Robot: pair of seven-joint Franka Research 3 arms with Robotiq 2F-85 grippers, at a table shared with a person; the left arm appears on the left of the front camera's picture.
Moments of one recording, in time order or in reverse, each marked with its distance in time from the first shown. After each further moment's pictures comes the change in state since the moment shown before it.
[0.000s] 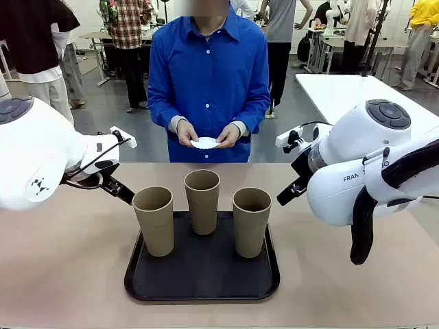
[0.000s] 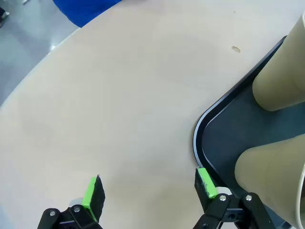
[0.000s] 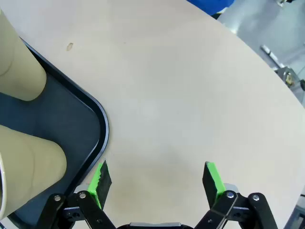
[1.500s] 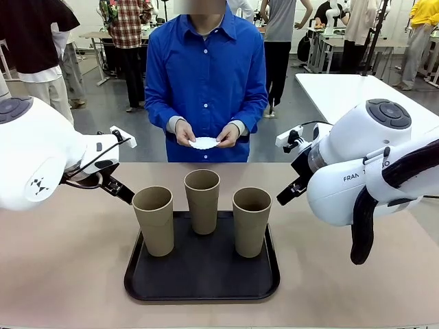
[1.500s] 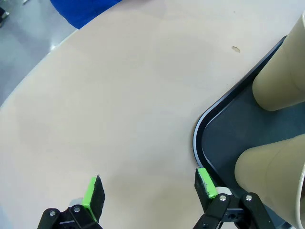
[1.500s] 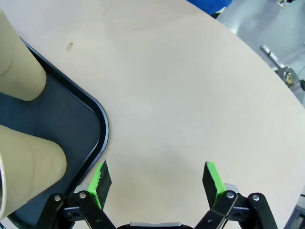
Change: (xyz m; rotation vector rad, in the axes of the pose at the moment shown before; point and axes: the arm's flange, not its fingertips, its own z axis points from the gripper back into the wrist) left arm 0.000 0.000 0.000 0.000 0.000 0.000; right arm 0.000 0.000 0.000 0.000 0.000 0.000
